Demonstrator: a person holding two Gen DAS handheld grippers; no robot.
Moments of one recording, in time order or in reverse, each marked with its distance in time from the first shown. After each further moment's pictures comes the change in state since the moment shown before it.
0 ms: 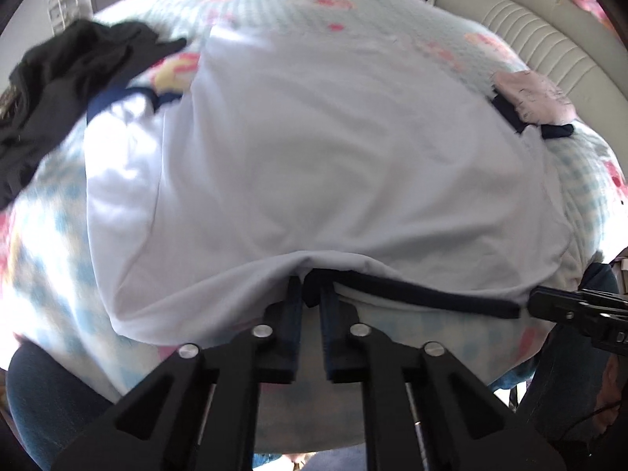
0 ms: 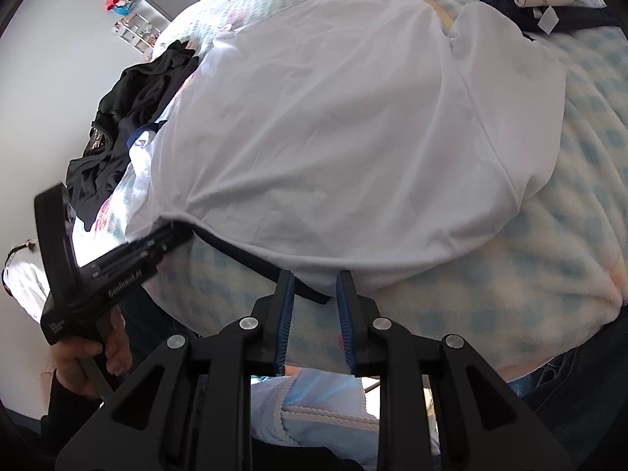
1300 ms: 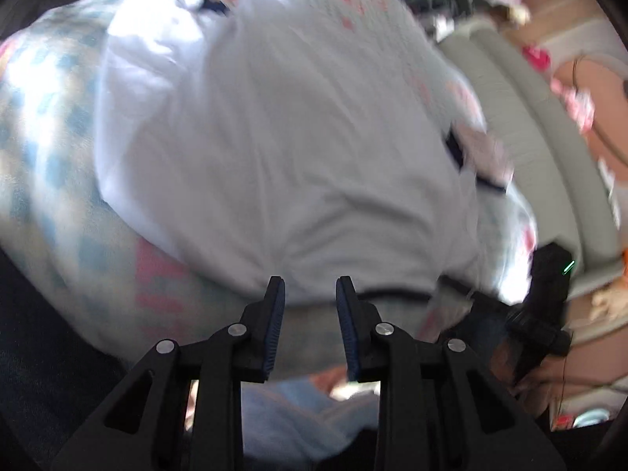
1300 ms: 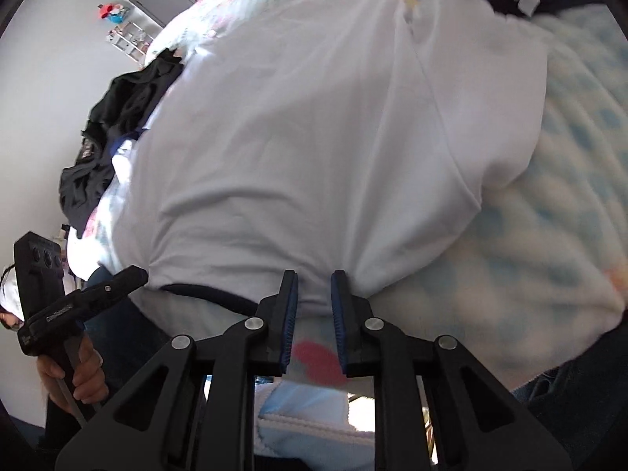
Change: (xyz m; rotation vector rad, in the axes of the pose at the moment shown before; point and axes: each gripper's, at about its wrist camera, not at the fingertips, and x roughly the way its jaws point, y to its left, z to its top) left arm 0.001 0.045 -0.047 -0.252 0.177 -0.344; right arm -0.012 -0.025 -0.010 -0.005 -0.035 0.005
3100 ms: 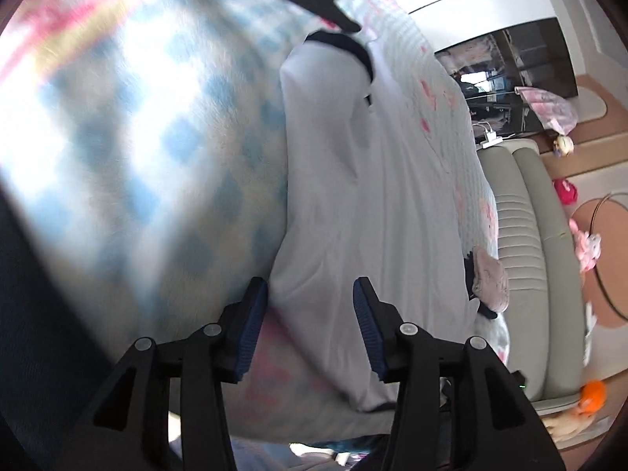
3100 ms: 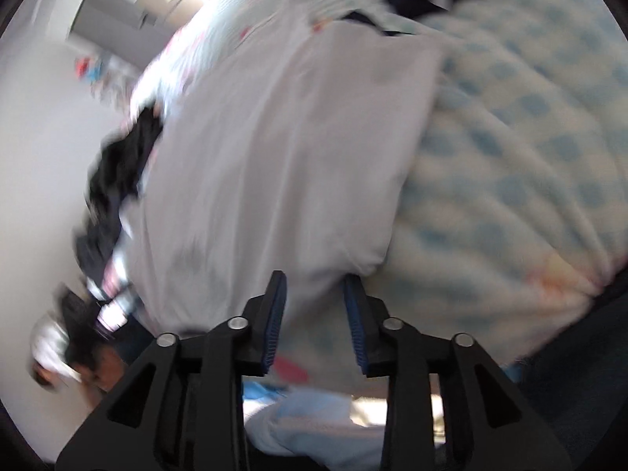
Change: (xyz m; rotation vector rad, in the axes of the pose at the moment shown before) left arm -0.037 0.106 0.031 -0.464 -0.270 -0.115; right arm 0.013 -0.049 0.030 0.318 -0.056 0.126
